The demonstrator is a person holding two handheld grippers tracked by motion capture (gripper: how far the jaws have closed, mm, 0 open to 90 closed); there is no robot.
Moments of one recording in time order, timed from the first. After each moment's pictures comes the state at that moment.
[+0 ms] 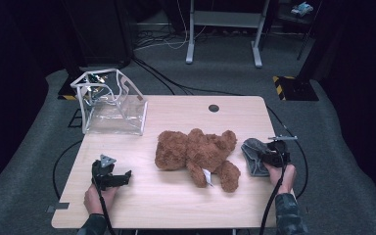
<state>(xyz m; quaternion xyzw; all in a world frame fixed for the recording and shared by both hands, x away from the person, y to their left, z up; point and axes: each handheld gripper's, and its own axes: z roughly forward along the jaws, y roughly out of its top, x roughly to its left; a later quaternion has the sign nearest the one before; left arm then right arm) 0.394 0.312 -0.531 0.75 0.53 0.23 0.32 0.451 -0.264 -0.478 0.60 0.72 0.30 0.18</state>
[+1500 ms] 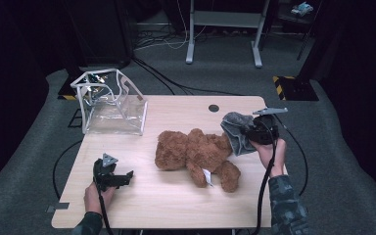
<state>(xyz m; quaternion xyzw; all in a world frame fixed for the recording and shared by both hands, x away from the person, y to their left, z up) 0.396 0.312 -0.531 0.77 0.50 0.22 0.33 0.458 -0.193 -0.364 0.49 0.77 0.37 0.20</state>
